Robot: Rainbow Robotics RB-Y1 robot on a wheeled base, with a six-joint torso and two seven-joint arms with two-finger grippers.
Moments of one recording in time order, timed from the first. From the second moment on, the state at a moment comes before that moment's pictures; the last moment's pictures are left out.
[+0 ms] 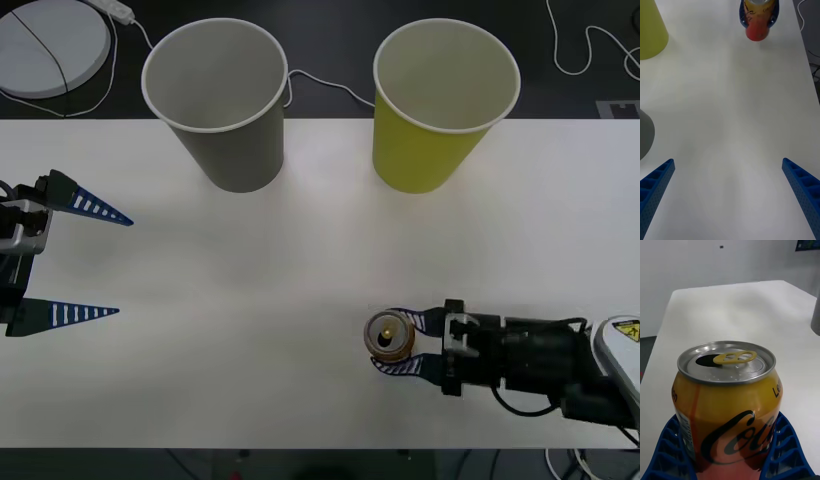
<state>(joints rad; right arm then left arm) 0.07 -0.47 0.08 -1.64 1.46 -1.18 0.26 -0.10 0.99 0.23 -1.90 -1.48 -1.50 0.13</state>
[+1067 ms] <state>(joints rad) 0.05 -0.77 -0.23 -2.19 1.65 -1.34 -0.81 -0.10 0.99 0.23 -1.90 -1.48 -1.50 0.13</state>
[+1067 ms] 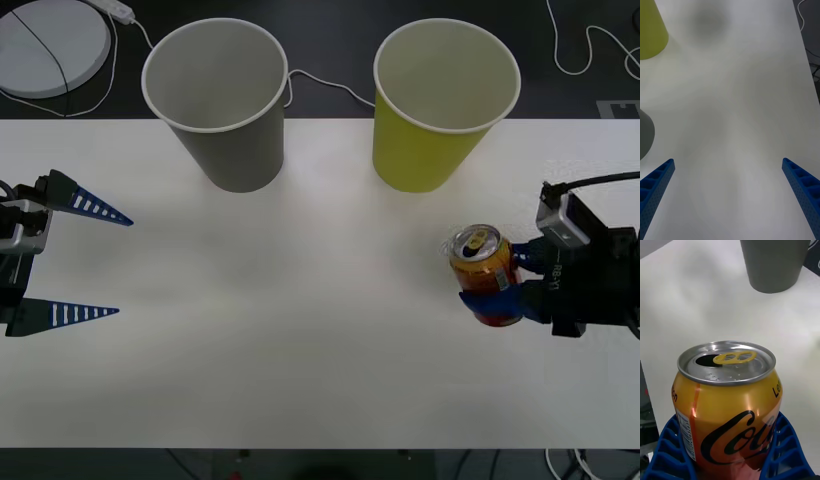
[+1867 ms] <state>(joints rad) -0.29 -1.09 -0.27 -2.15 1.60 -1.54 -1.30 -0.10 0.99 0.23 -1.90 -1.48 -1.50 0.13</state>
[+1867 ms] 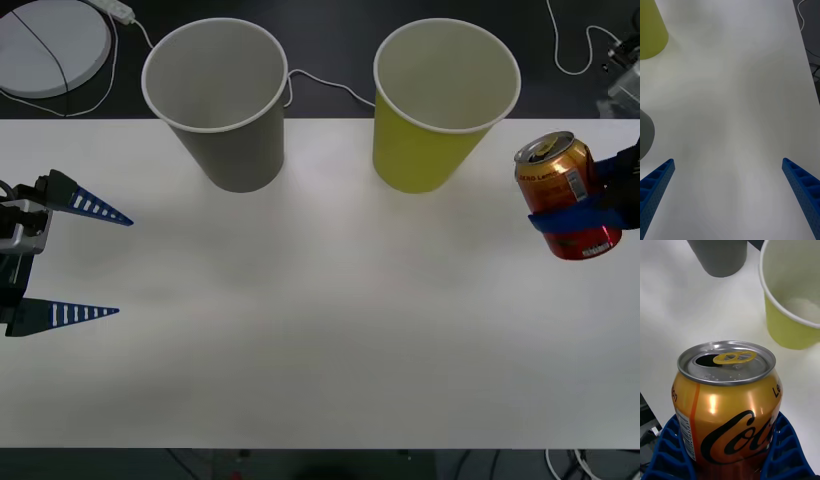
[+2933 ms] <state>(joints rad) -1.21 -1.02 0.42 -1.39 1.79 -1.56 -1.29 -0.10 0.99 0.23 -1.90 -1.48 -1.50 0.13</state>
